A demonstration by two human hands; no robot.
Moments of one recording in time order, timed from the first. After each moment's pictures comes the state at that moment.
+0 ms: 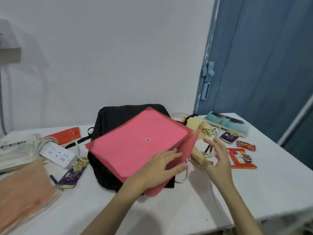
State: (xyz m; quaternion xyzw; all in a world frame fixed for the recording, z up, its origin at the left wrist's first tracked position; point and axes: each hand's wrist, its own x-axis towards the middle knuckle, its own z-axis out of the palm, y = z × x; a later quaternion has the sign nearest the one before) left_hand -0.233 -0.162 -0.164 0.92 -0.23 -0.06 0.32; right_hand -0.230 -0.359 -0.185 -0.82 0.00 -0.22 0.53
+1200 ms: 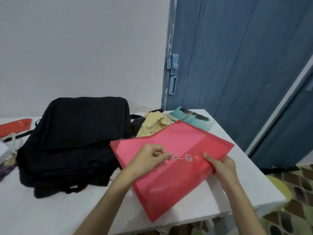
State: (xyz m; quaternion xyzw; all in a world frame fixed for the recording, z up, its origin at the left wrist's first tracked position) left_hand -0.206 -0.334 -0.159 0.81 -0.15 -0.07 0.57; right_hand -0.198 -0.567 -0.205 -0.67 0.23 -0.07 0.70
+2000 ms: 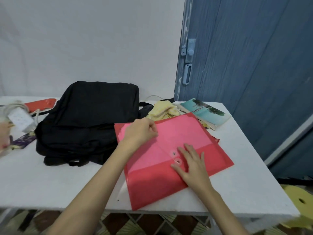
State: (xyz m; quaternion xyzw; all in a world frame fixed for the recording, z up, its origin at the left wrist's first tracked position) left_hand -0.171 -0.342 -0.152 0.96 0.04 0.04 0.27; right_hand -0.190 -0.541 -0.266 -0.93 -0.19 -0.07 0.31
